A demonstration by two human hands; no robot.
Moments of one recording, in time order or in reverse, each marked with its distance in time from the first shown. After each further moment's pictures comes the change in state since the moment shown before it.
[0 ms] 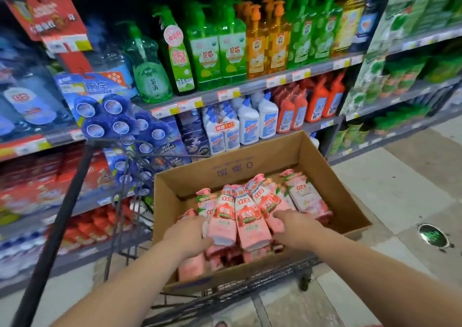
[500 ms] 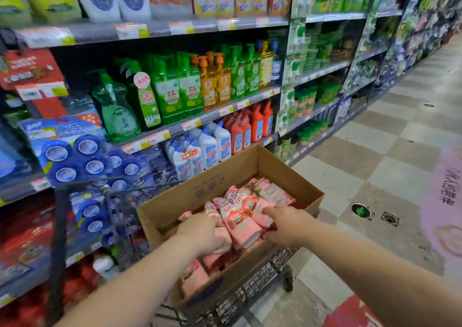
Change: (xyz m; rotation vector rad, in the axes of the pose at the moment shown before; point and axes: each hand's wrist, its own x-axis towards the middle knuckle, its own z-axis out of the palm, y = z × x) left_hand -0.051 -0.005 -0.038 0.268 0.116 0.443; right_hand -0.109 -0.096 0.018 -0.028 0.230 0.204
